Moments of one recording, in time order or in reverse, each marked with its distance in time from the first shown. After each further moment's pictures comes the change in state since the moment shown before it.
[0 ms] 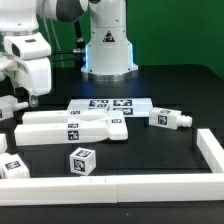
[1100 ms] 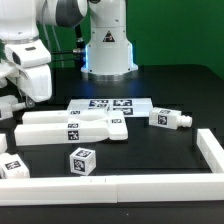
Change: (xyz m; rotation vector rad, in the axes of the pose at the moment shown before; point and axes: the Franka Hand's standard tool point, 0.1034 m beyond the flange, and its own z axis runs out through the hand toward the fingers) arm 0.006 -0.009 0.014 0.013 0.032 0.015
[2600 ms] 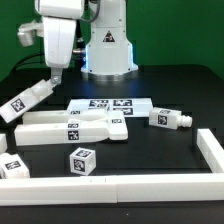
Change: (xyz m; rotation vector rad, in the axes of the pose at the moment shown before) arm 0.003 0.157 -0.109 -0.122 -0.164 0.452
